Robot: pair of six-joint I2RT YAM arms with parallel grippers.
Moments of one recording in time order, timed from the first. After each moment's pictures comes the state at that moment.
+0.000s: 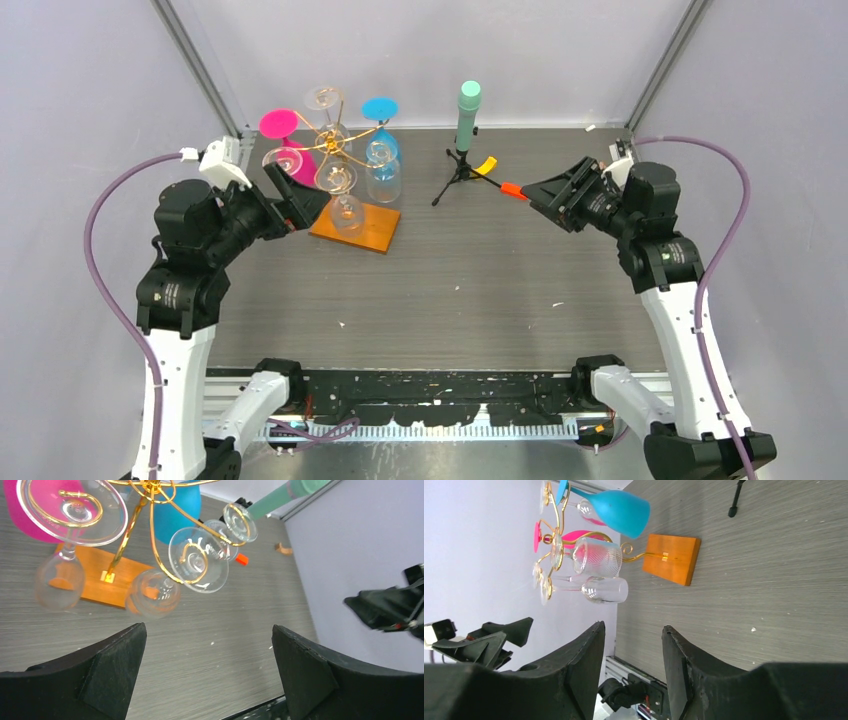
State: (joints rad) left arm -0.12 0.86 1.41 -0.84 0.29 -0.49; right arm 0.09 0.94 1.19 -0.60 -0.49 0.89
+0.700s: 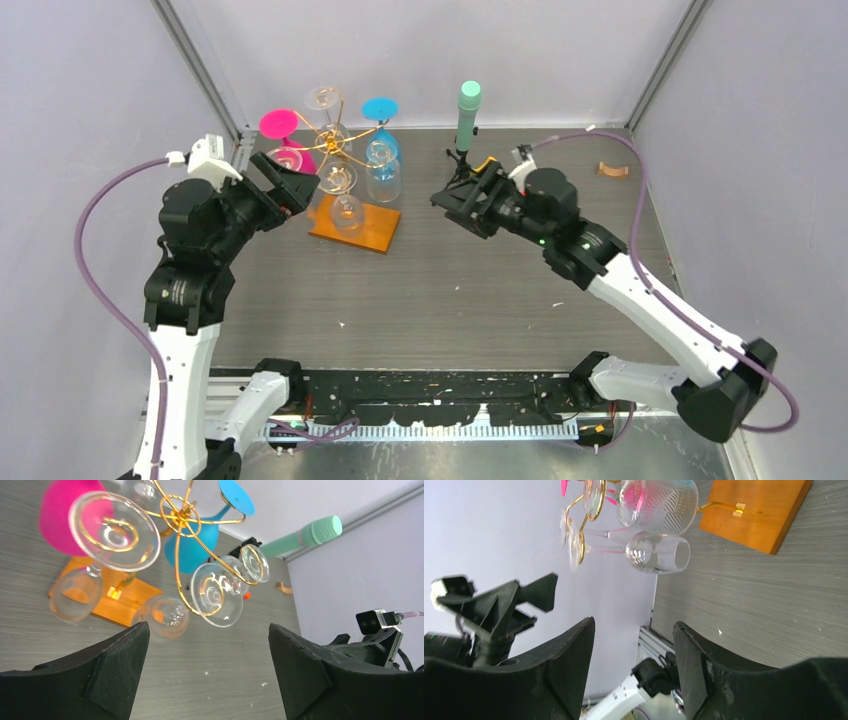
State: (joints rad) left arm -0.12 0.86 1.35 -0.71 0.17 -0.65; right arm 0.64 1.08 1.09 -0.23 -0.19 1.16
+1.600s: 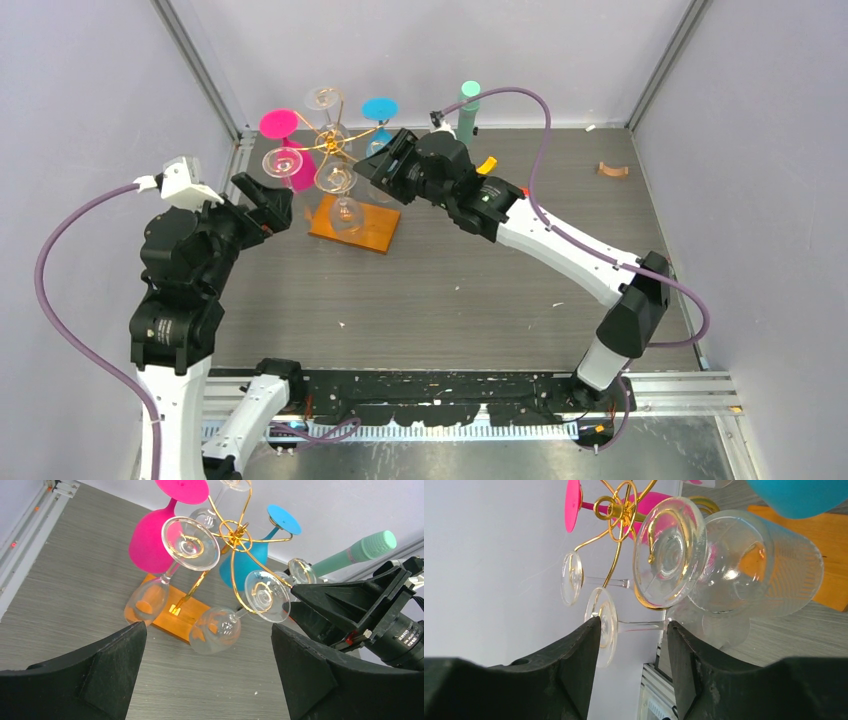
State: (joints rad) left arm -0.12 0.74 1.34 -0.77 -0.07 -0.48; right arm 0.89 1.67 1.66 -0.24 0.12 1.16
